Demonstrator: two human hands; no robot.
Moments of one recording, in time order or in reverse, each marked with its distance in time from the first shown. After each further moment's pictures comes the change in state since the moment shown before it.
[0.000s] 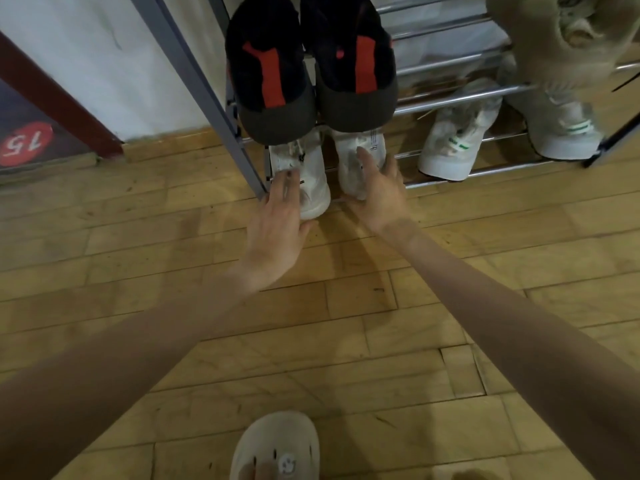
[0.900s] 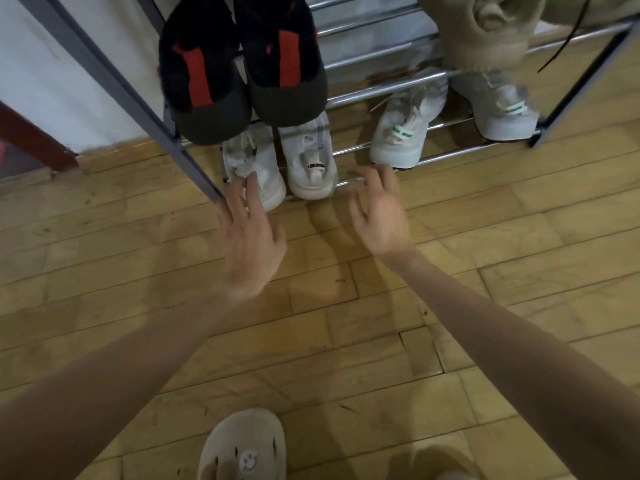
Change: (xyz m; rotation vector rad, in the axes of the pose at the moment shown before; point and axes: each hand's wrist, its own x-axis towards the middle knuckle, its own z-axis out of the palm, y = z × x) left_hand -0.016 0.035 0.021 0.055 0.236 -0.089; right_hand -0.044 0.063 -0.019 0.110 0.318 -0.192
